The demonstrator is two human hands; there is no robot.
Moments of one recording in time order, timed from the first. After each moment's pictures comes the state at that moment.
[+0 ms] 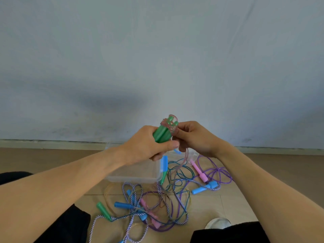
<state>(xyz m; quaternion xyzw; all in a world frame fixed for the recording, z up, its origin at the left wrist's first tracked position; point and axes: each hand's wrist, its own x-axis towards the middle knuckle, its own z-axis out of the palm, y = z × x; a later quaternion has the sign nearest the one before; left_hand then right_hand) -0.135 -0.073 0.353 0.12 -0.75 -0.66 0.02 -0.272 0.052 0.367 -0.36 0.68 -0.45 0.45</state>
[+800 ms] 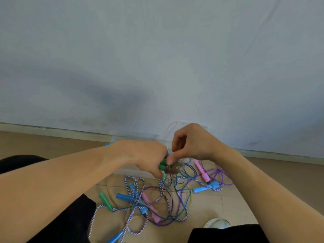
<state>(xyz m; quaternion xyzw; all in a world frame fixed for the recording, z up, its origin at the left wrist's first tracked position) -0.130 -0.077 0.332 0.03 -0.94 -0.23 -0.27 -0.251 0.046 0.373 -0.50 0.77 -0.23 0.33</state>
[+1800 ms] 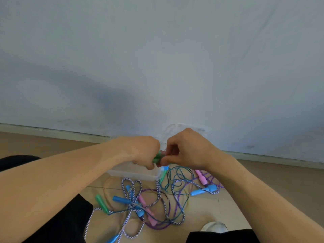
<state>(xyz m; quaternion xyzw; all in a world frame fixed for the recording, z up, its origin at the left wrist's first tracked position) -0.138 -0.089 0.327 0.09 -0.95 -0.14 -0.26 -0.232 0.045 0.383 -0.61 0.77 -0.09 0.18</state>
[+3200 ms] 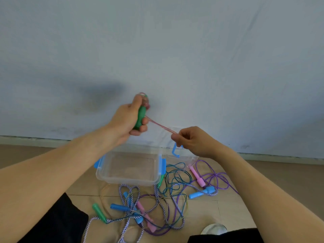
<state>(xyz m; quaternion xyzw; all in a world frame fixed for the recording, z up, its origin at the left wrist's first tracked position) -0.149 -0.122 0.372 0.33 -0.58 -0.73 0.14 -0.287 0.056 0.360 -0.42 0.82 -0.25 0.29</state>
